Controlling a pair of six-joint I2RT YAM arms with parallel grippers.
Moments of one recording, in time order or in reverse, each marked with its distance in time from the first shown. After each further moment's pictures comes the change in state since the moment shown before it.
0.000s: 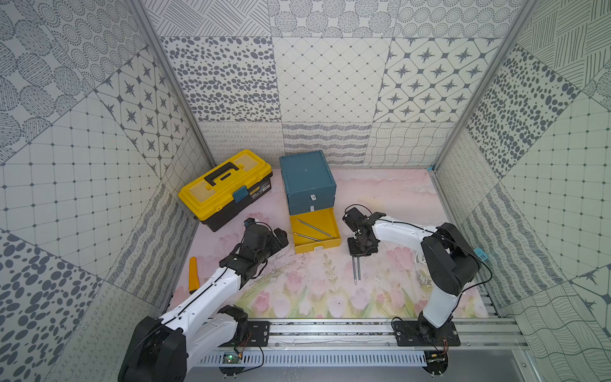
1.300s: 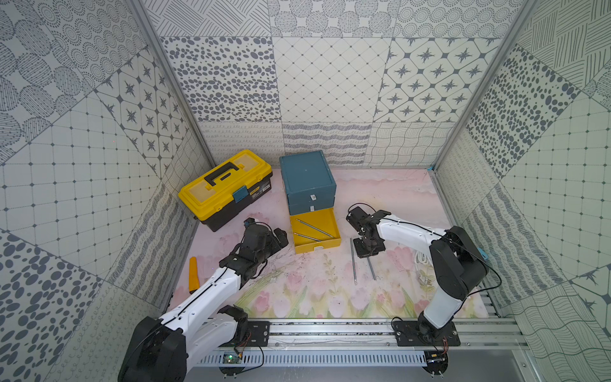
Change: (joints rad) left arm 0.000 -0.001 0.000 0.000 -0.003 0.000; right arm -0.006 -0.070 0.014 -0.111 0.101 -0.113
